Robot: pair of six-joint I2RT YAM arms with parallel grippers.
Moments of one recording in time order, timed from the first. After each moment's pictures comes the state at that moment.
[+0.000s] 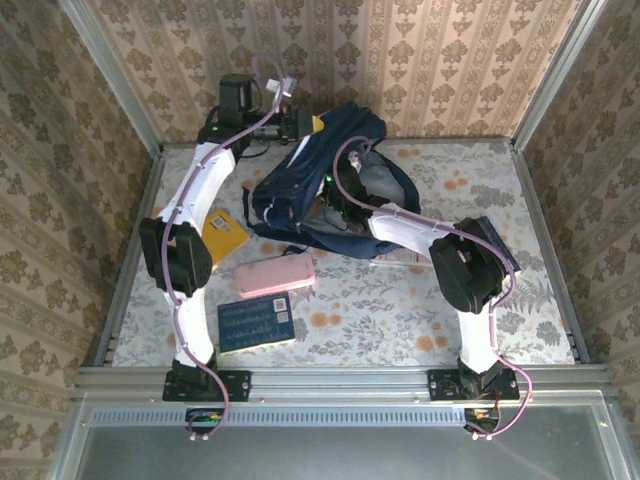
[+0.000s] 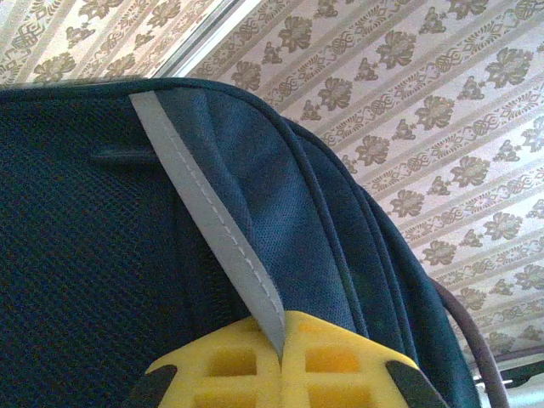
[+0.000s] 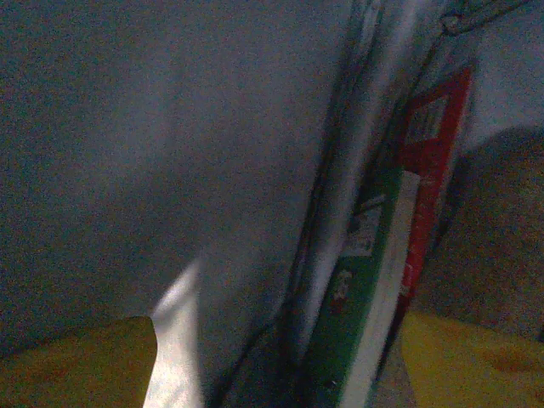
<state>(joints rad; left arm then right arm) -0.31 2.02 2.04 -0.37 1.11 -0.55 0.62 1.98 1.43 0.18 0.15 1.09</state>
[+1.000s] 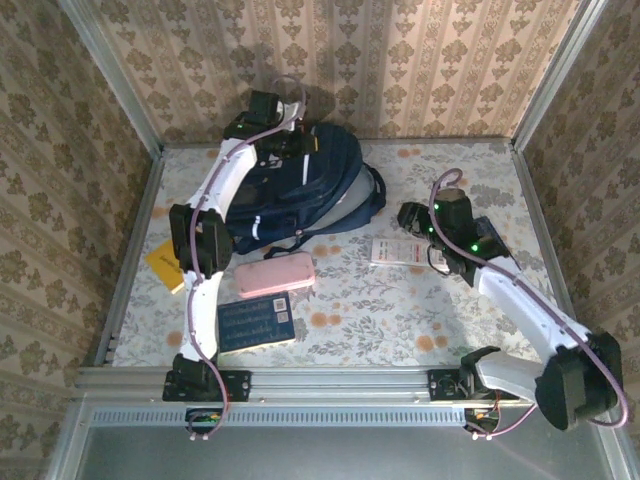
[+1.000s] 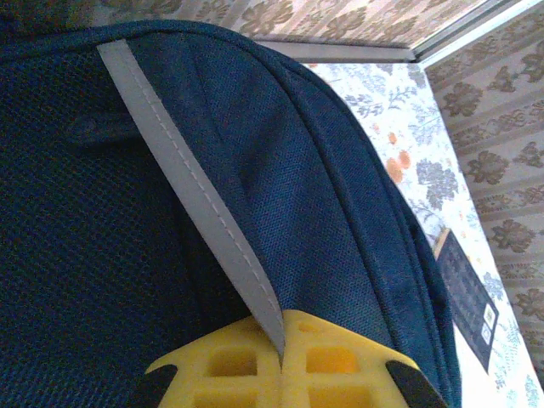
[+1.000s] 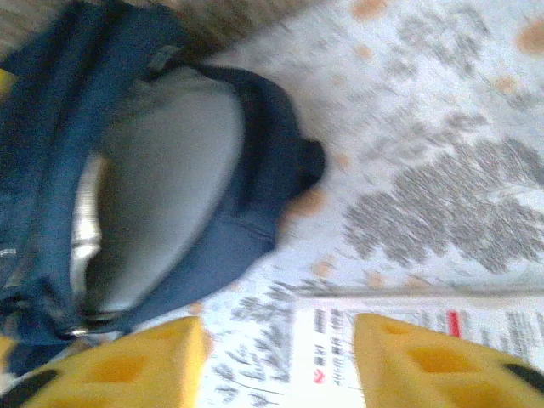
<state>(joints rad) -0.35 2.29 2.28 -0.75 0.57 -0.34 0.28 1.19 0.84 -0.28 0.04 0.61</state>
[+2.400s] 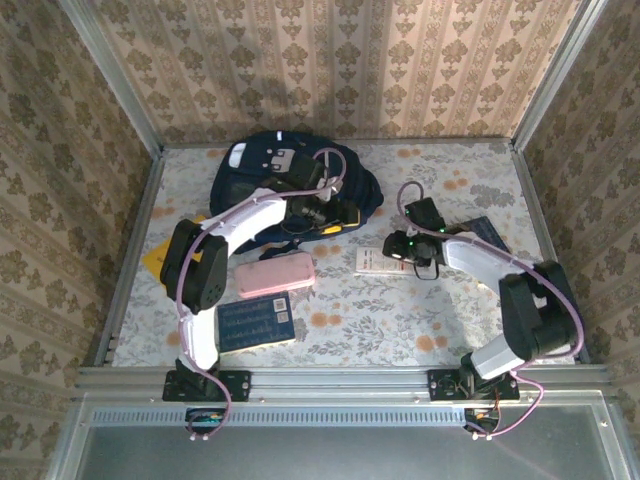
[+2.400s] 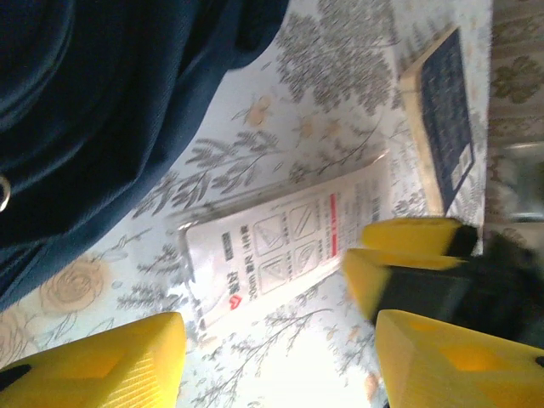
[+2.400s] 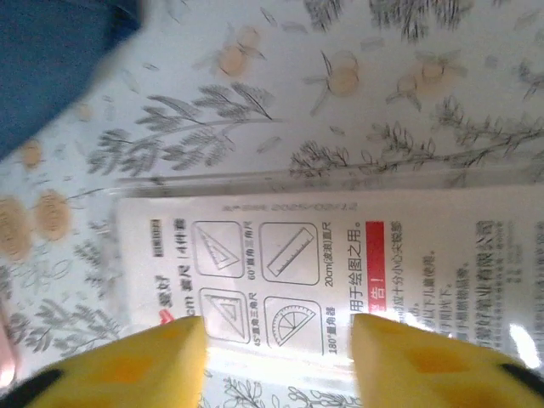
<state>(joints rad) -0.63 1.95 1.53 -0.57 0.56 -0.61 0.30 1.50 0.87 -0.41 -0.12 0.59</state>
